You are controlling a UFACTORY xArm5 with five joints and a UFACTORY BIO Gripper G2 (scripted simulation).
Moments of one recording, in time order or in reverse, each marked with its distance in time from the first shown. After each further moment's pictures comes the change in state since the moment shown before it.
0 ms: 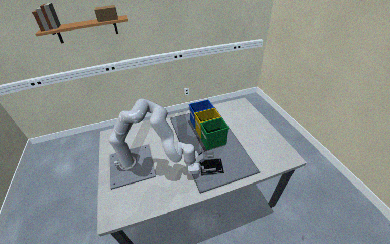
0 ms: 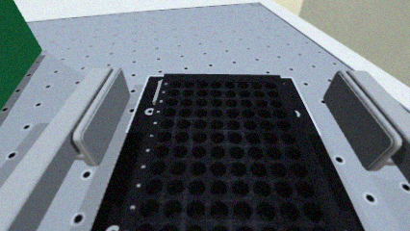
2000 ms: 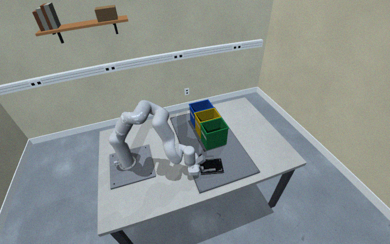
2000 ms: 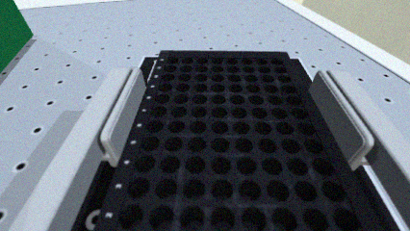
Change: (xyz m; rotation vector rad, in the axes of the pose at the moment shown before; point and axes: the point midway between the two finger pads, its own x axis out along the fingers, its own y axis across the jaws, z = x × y) arm 0.000 0.000 -0.018 0.000 0.000 0.000
